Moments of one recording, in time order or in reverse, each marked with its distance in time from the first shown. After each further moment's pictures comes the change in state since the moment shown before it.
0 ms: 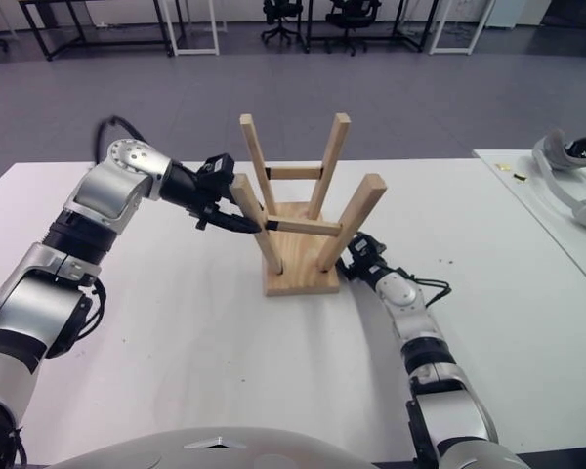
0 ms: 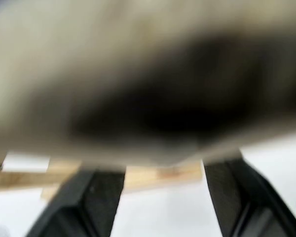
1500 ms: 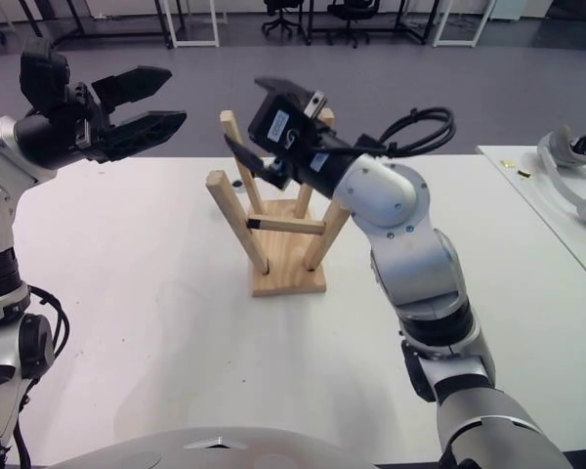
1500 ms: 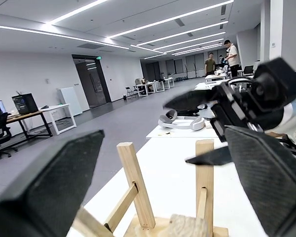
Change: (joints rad) left arm 0.230 0.121 0.676 -0.571 -0.541 0.330 0.397; right arm -0.293 -0.070 0.176 -1.417 -0.021 1.064 0.169
